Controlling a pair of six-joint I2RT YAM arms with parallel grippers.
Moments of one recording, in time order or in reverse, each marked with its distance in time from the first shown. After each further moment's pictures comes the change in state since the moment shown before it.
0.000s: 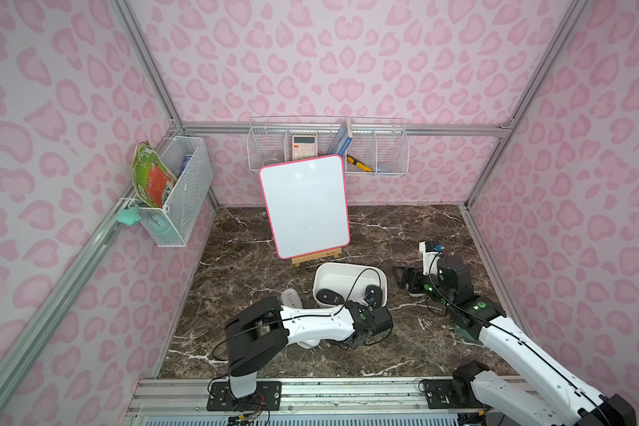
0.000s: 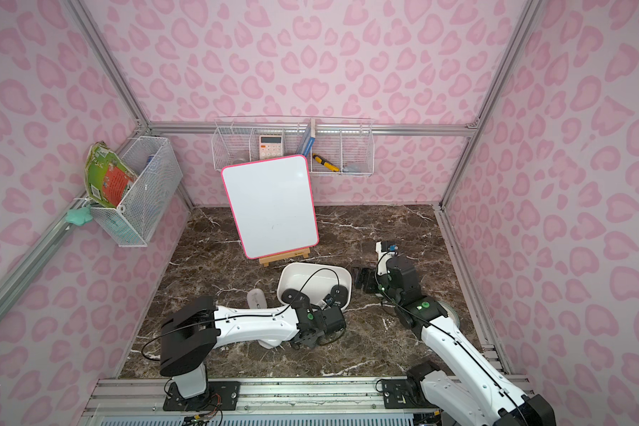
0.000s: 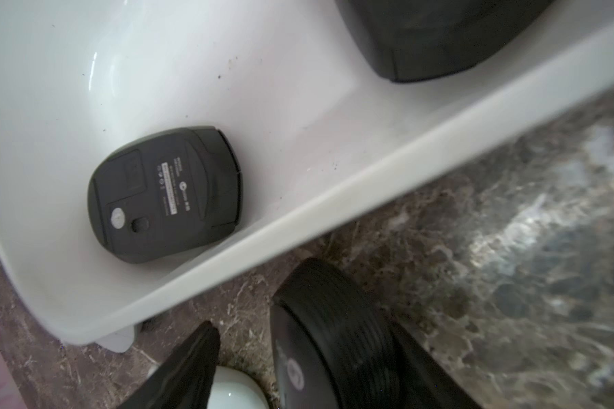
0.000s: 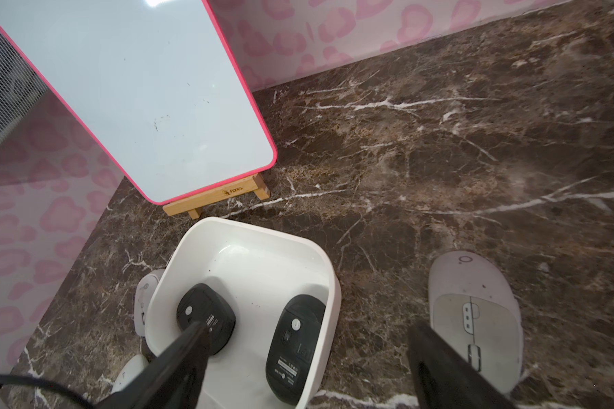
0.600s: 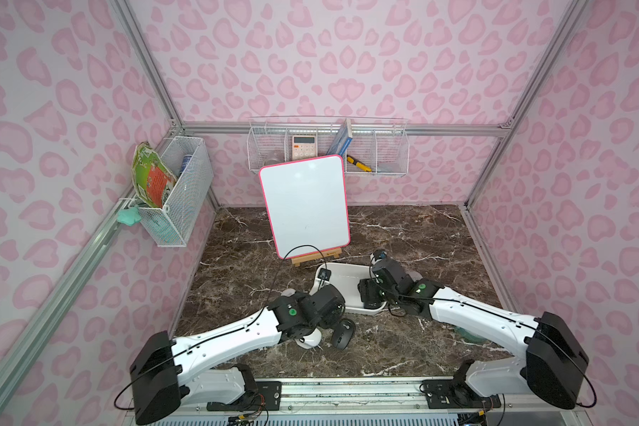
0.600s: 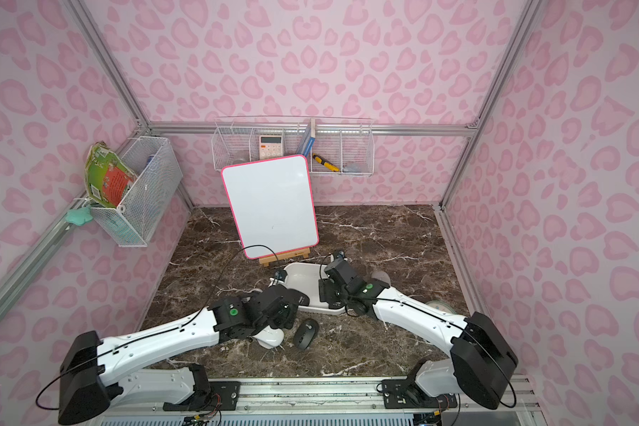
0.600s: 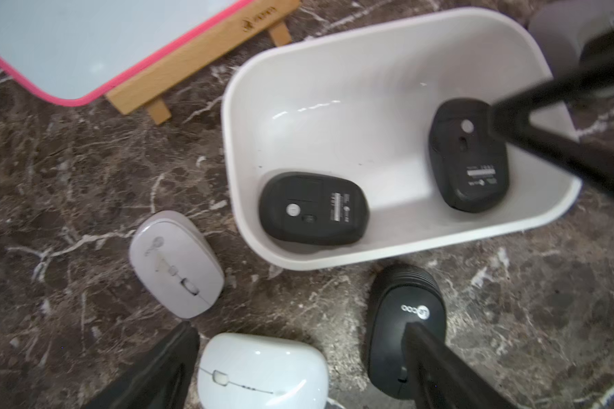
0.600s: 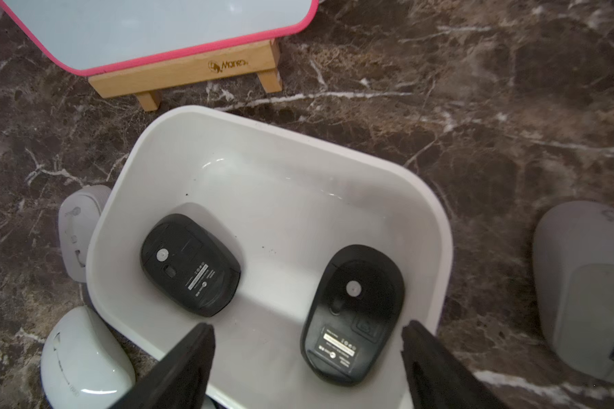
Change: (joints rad) left arm 0.217 -0.648 -0.336 0.156 0.023 -0.098; right arm 0.375 0.464 0.258 -0.159 0.264 0.127
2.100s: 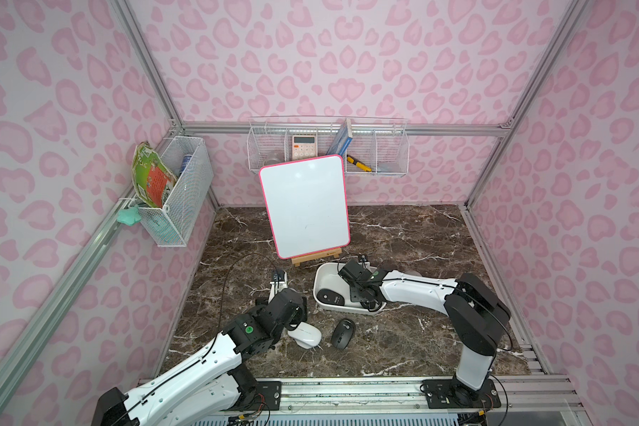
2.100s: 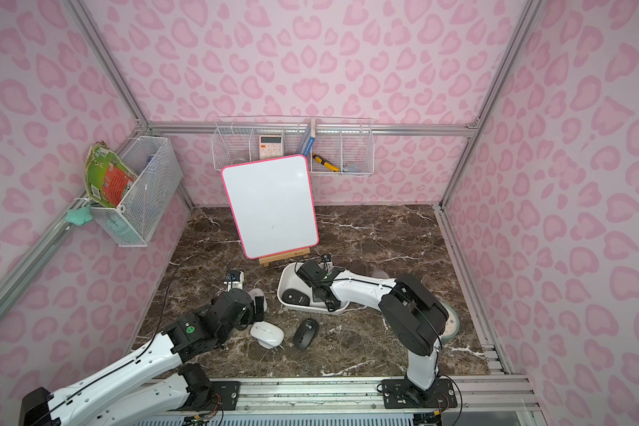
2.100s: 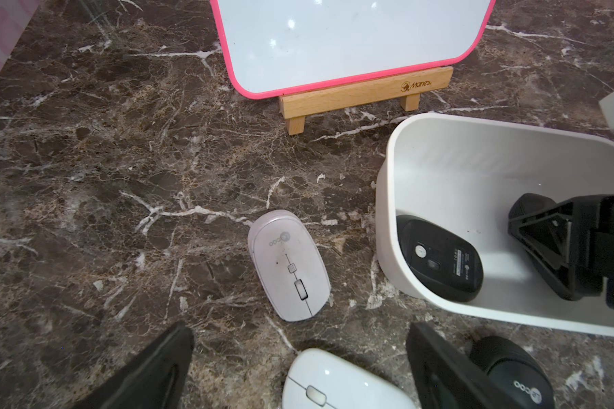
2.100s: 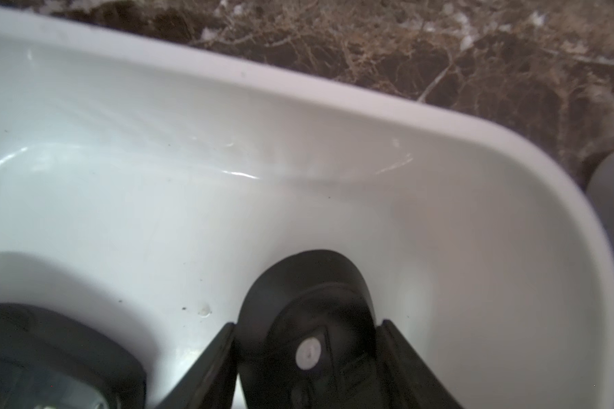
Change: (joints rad) left arm 0.194 -0.317 -0.240 0.073 -0.076 -0.027; right arm 0.035 0.429 0.259 -0.171 0.161 0.158
